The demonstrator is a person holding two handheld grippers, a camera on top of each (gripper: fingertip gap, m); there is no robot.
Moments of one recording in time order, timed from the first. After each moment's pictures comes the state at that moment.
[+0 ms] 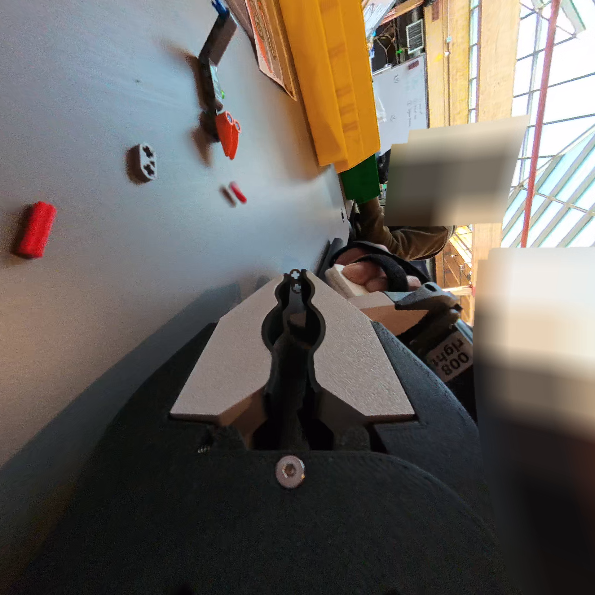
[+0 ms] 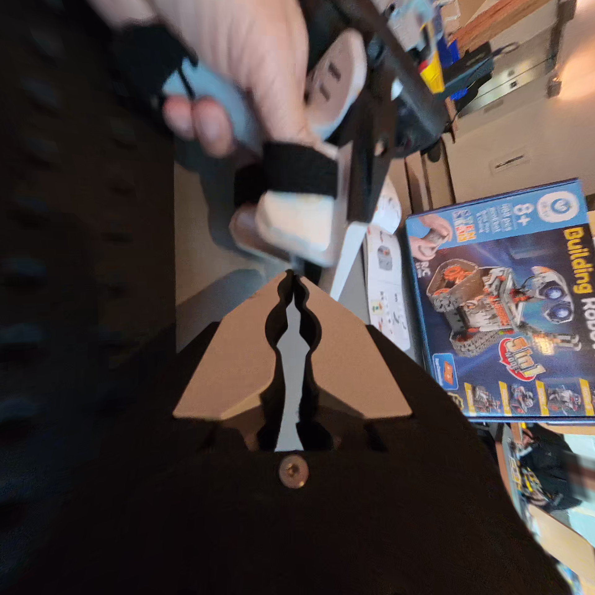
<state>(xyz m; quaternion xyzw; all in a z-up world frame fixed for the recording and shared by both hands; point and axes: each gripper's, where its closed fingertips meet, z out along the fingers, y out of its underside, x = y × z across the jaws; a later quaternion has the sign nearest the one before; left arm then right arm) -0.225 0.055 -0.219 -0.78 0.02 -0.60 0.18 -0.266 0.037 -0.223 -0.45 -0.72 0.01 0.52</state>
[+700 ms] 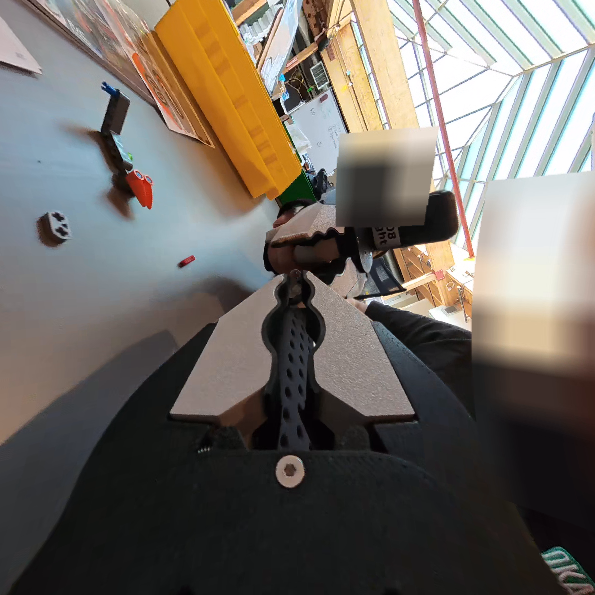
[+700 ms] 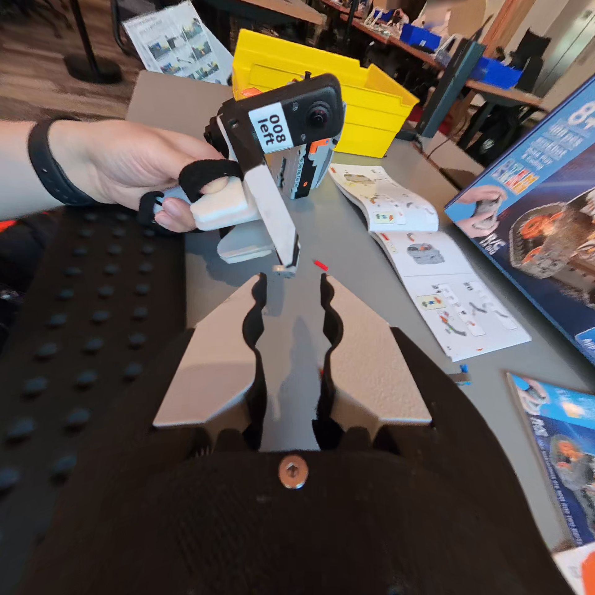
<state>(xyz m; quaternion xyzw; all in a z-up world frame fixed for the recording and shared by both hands) -0.230 0.047 -0.172 -0.70 0.08 -0.66 0.27 -0.241 0.049 -0.179 -0.54 -0.60 0.33 0.48</state>
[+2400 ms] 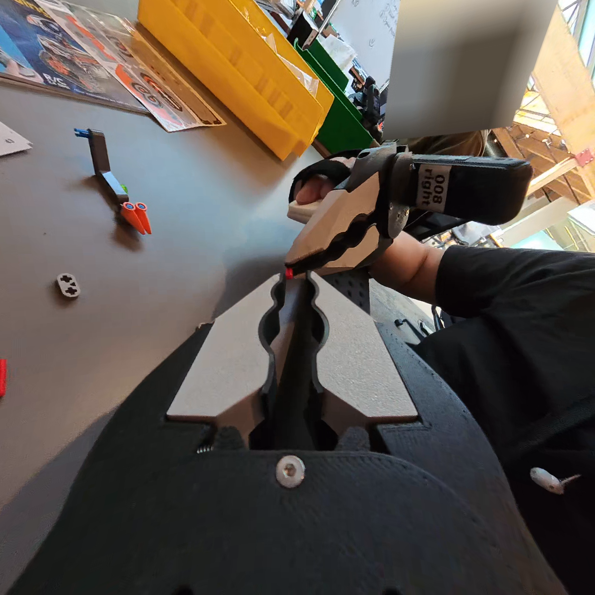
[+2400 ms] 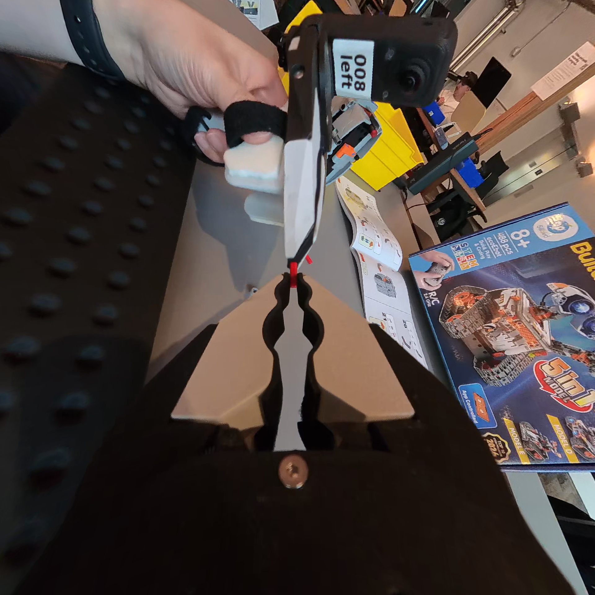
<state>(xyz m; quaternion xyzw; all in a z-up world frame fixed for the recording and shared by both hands) -0.214 0.036 -0.177 -0.75 0.24 -0.53 0.32 -0.220 0.039 -0.180 -0.40 -0.72 0.20 0.54</state>
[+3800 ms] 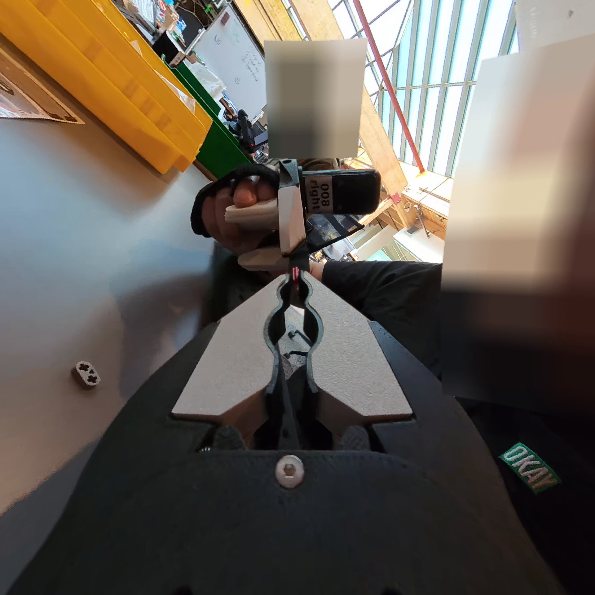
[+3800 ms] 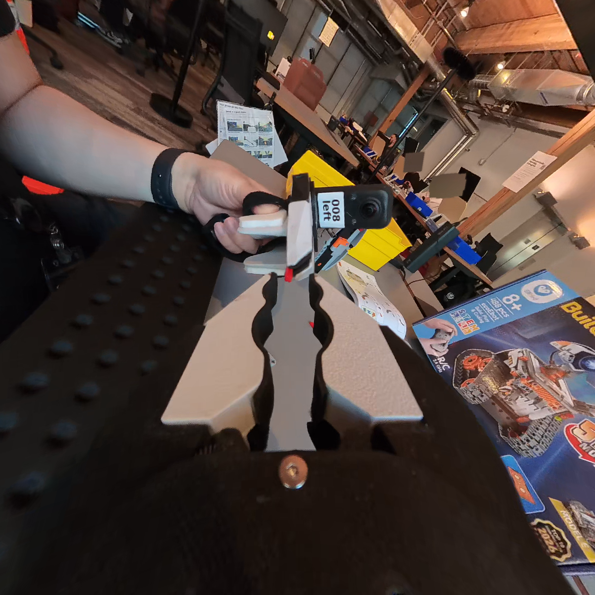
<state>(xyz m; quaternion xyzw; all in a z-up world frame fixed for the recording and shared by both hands) -0.207 0.005 -0.134 -0.62 0.23 -0.70 0.26 -0.216 0.006 -0.135 -0.33 -0.67 0.33 0.58</state>
